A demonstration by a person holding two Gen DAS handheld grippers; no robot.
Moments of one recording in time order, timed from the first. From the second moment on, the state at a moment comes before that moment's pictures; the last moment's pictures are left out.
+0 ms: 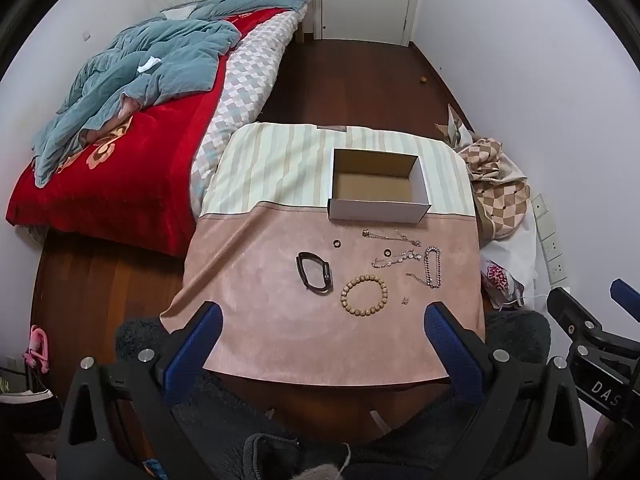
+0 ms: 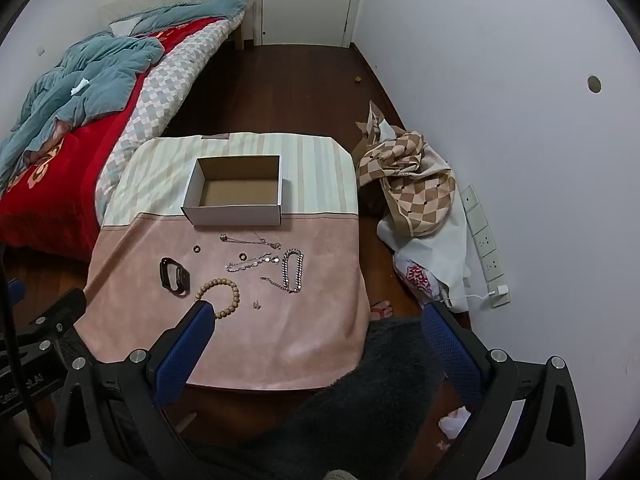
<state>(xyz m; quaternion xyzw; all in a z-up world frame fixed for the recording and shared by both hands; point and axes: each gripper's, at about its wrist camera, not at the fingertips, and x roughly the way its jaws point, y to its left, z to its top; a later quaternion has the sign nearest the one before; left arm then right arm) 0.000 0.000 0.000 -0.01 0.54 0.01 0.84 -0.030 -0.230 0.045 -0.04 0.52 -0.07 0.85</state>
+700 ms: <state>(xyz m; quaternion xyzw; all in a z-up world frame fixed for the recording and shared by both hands) 0.000 -0.001 -0.001 -0.01 0.53 0.00 0.85 -0.028 -0.229 0.042 -0.03 0.53 -0.06 0.85</state>
